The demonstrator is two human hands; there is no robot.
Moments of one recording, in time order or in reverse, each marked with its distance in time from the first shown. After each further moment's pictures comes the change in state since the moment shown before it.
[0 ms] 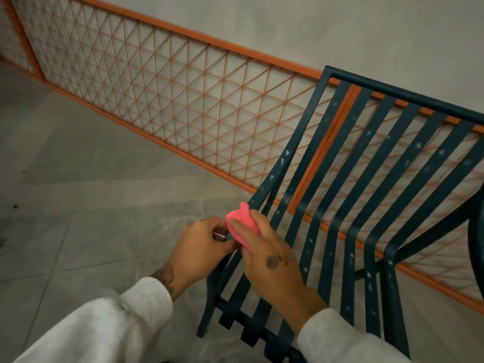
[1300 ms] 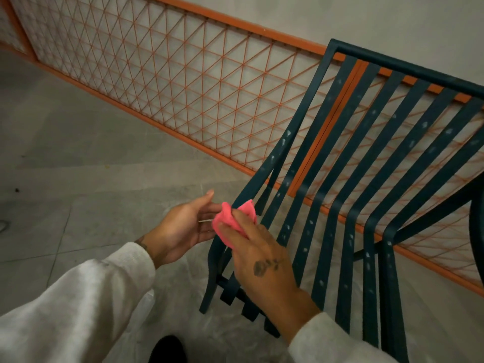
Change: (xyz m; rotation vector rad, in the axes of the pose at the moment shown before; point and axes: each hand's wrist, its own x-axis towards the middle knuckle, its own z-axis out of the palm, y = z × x) left_hand 0.008 -0.015 -0.018 -0.740 -0.270 -0.474; right_hand -0.028 -0.009 0.024 -0.052 0.043 -0.104
